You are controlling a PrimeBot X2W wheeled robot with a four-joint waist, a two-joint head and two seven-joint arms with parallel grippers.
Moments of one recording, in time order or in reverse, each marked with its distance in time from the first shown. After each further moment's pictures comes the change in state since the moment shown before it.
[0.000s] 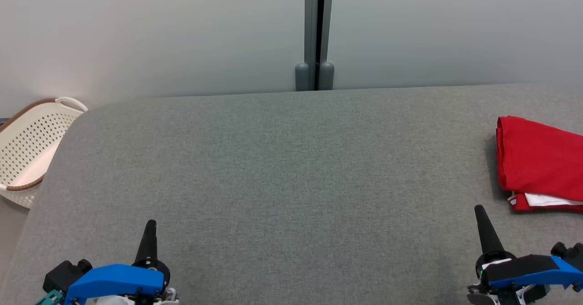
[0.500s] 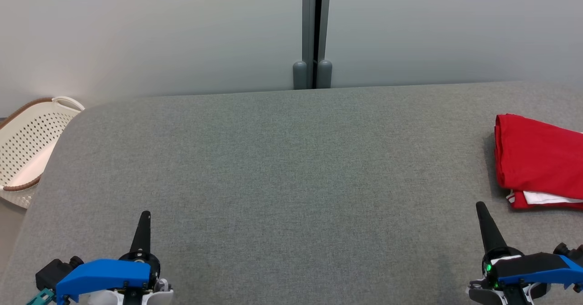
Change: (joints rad) left arm -0.017 -0.006 0.040 -0.022 -0.126 -0.018 0.035; right arm -0.006 -0.001 -0.007 -0.015 0.156 0.000 0.036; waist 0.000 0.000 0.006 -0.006
